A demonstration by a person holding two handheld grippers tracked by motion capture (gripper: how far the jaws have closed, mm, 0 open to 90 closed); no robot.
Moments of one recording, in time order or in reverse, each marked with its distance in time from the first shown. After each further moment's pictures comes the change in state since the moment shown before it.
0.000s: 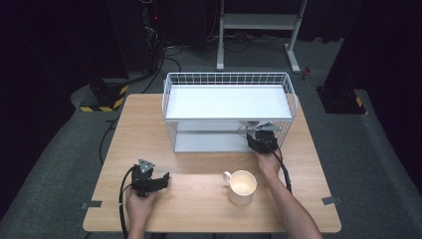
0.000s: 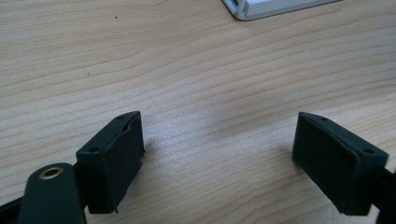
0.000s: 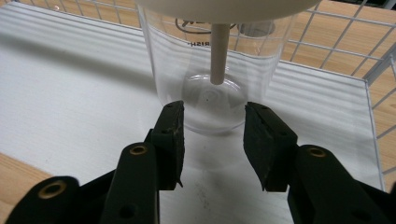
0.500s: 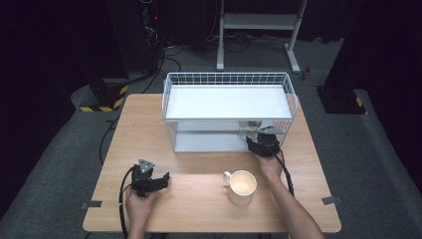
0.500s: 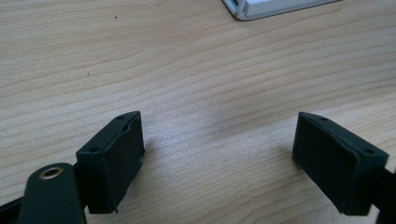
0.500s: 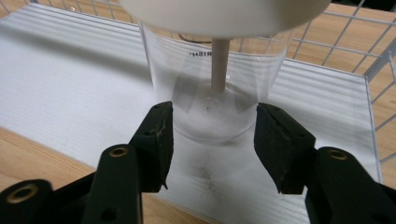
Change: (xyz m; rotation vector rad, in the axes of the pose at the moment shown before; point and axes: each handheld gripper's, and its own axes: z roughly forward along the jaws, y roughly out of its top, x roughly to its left) left arm 0.000 0.000 0.000 0.000 0.000 -0.001; right arm -0.002 -0.008 -0.010 -0.029 0.025 -0.024
